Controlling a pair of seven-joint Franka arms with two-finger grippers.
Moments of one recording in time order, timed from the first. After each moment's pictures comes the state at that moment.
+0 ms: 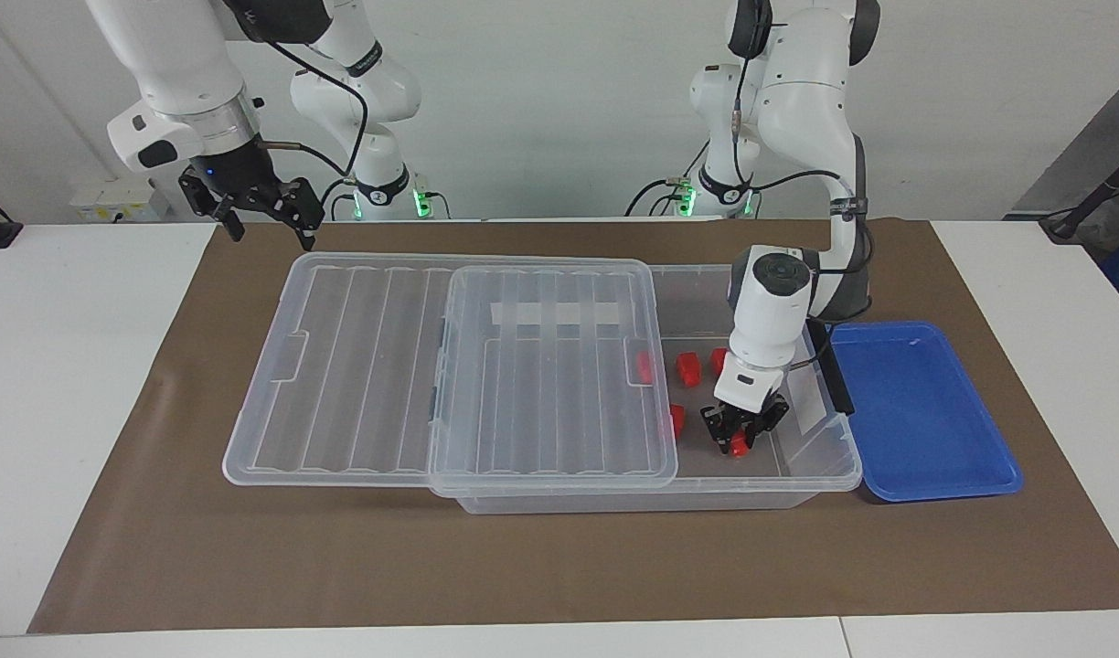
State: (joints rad) left arm -0.31 0.44 0.03 -1.86 0.13 2.55 -0.49; right arm 0.01 -0.03 0.05 -1.57 -0.04 1.53 0.23
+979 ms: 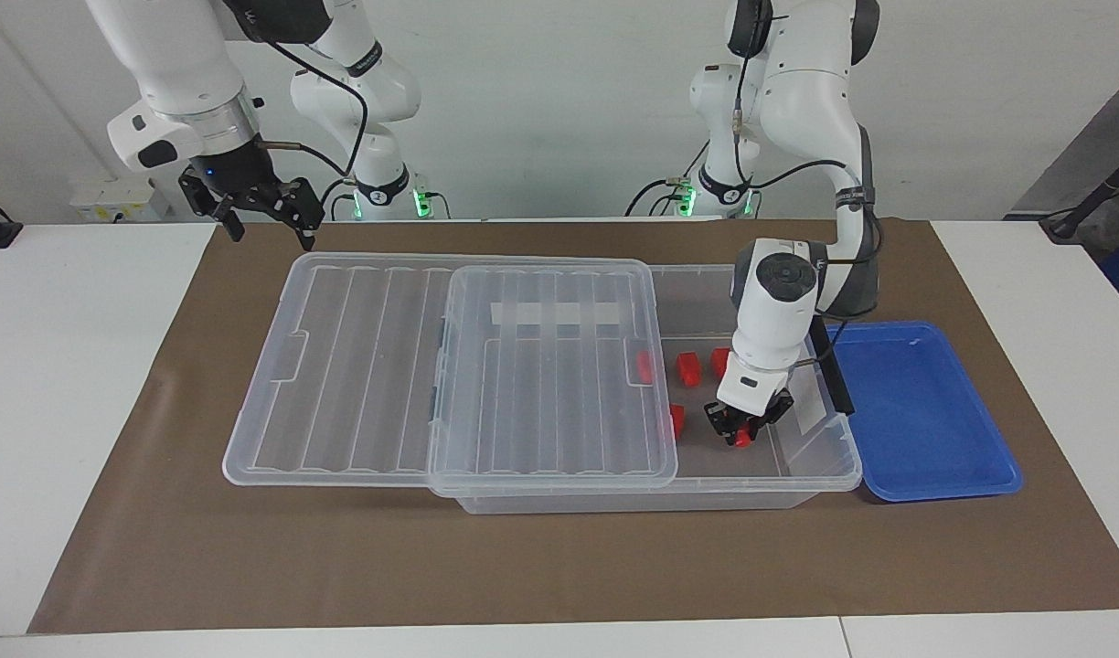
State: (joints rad) left arm -0.31 0.43 0.02 -1.74 0.13 2.30 -0.49; right arm 0.01 -0.03 0.05 -1.57 -0.04 1.53 0.23
